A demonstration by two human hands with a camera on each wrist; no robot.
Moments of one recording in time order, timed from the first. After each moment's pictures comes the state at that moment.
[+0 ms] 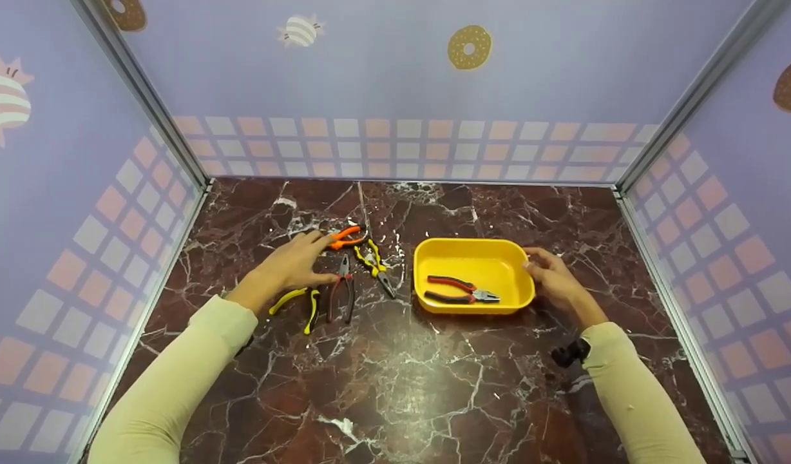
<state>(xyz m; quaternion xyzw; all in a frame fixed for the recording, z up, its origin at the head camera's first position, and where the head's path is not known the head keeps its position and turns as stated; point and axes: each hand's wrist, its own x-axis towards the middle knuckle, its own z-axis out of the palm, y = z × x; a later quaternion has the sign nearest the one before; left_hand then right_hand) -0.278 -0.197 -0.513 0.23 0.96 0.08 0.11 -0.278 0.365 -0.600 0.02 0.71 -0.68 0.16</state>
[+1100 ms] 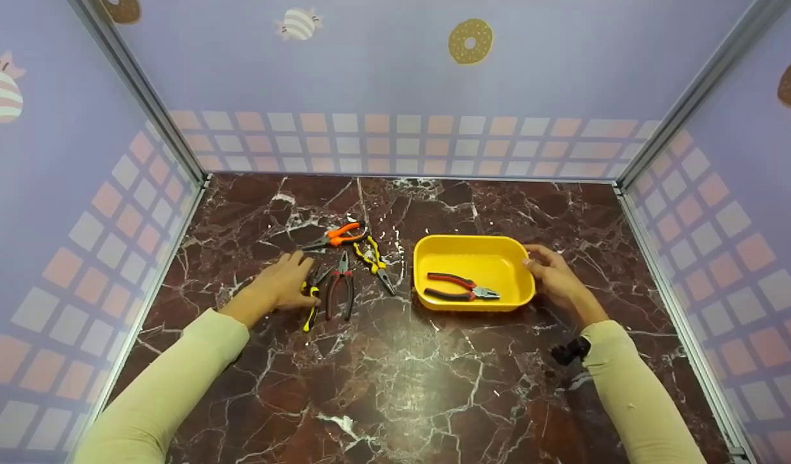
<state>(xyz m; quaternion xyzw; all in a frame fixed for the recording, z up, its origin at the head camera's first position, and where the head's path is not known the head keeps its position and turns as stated) -0.256 -0.218 -0.553 0.19 0.97 0.04 0.15 -0.278 0.365 -0.601 0.02 0.71 -0.68 0.16</state>
